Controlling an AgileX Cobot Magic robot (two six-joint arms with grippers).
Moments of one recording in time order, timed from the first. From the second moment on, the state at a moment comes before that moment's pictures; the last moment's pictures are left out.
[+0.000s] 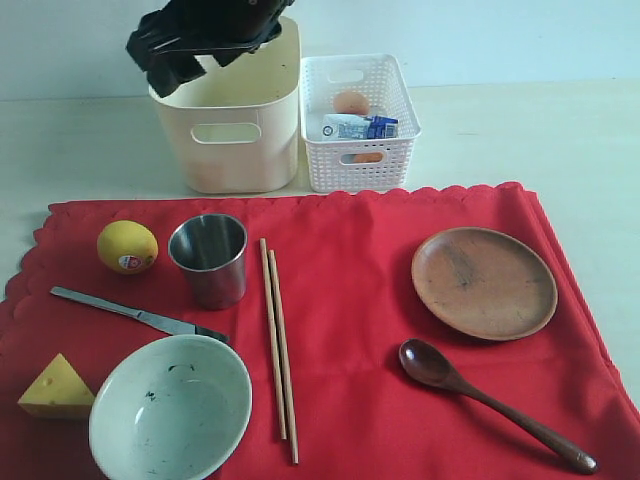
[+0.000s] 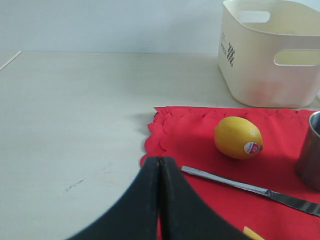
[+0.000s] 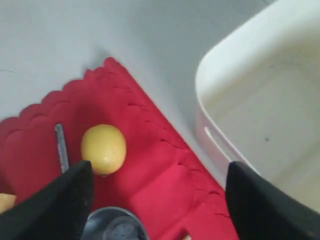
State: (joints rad) left arm -0.07 0.01 0.00 0.18 0.37 -0.18; right arm 0.69 2.12 -2.03 0.28 0.92 -0.30
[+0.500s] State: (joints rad) left arm -0.07 0.01 0.00 0.18 0.37 -0.18; right arm 0.79 2.20 -2.04 0.44 0.92 -0.50
